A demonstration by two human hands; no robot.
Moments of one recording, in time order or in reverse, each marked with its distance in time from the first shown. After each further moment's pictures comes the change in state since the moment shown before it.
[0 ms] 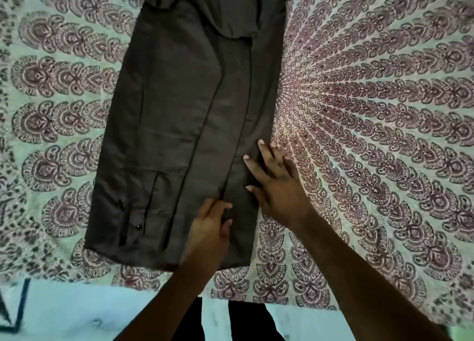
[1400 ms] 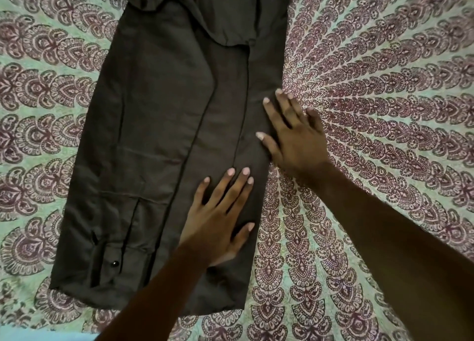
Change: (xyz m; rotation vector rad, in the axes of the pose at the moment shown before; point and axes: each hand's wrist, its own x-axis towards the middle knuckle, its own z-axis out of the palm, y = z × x) left_hand 0.084 0.011 0.005 0.587 -0.132 0.424; right_hand 0.119 0.078 -0.036 -0.240 0.170 0.085
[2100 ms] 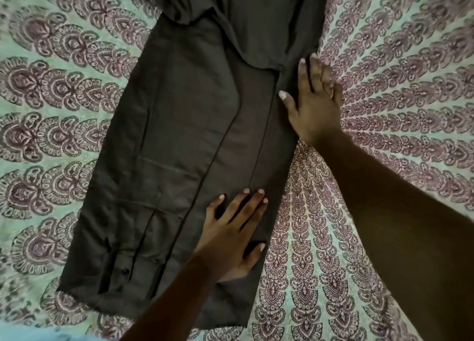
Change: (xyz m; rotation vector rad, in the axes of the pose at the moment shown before) left_hand 0.007 -0.002 -0.007 -0.092 0.026 -0.005; right_hand 0.123 0.009 -0.027 0.087 -0.070 0.167
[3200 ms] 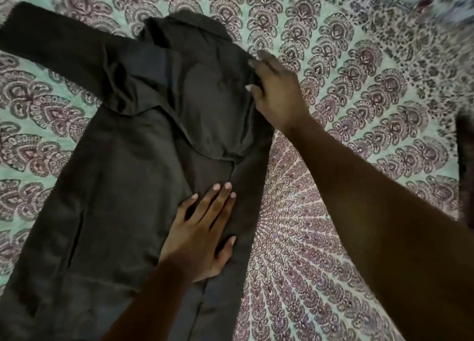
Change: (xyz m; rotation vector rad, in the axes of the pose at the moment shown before) left_hand 0.179 -0.063 -0.051 0.041 0.135 -0.033; right_hand 0.193 0.010 -0.086 0.061 0.129 -0.243
